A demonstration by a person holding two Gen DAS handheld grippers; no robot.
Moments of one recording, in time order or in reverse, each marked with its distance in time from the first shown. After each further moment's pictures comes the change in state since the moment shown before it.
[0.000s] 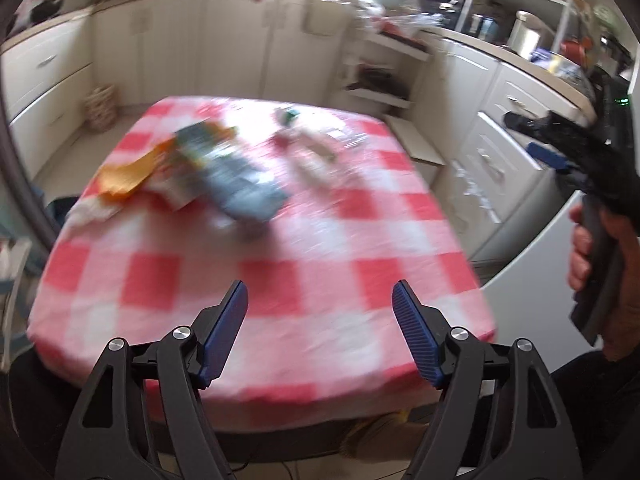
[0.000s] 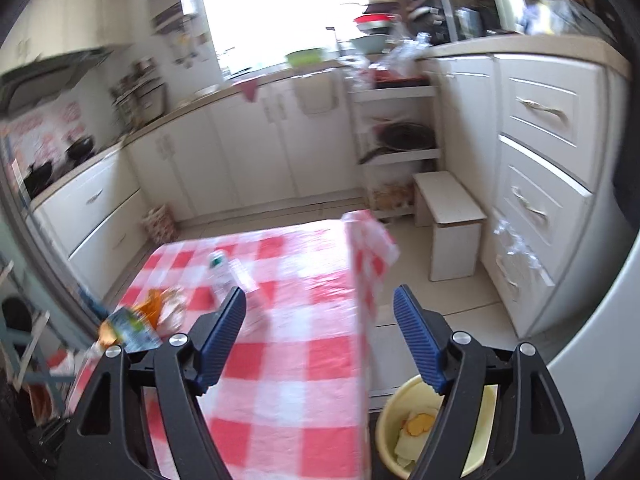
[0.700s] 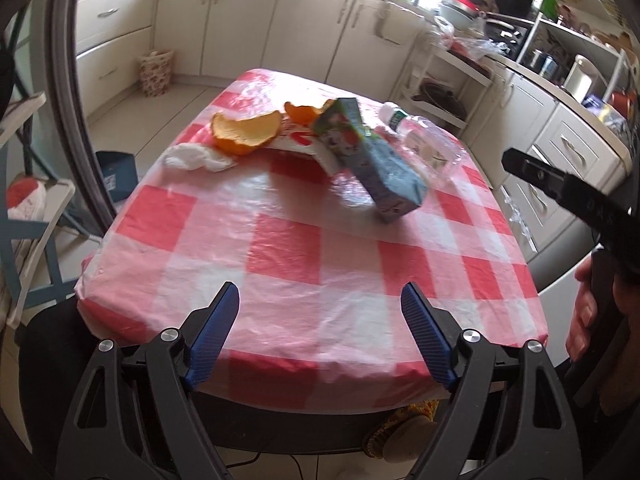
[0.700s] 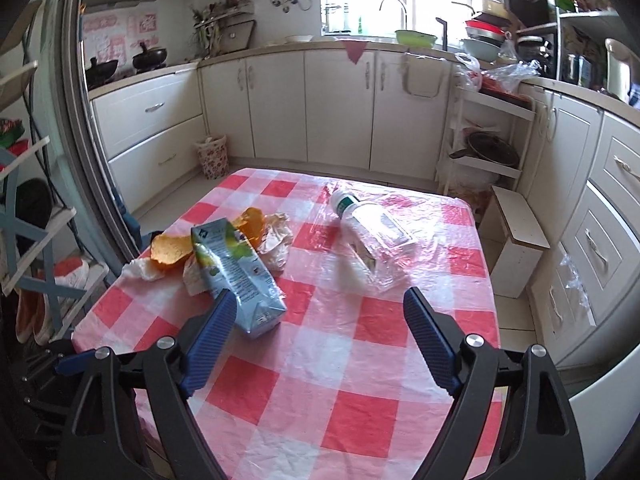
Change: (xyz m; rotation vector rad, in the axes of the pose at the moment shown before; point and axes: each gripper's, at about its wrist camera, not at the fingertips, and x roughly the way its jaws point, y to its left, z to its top) left arm -0.005 0.107 -0.024 -0.168 -0.007 0.071; right arm 0.035 0.150 -0.060 -0.300 0.093 0.086
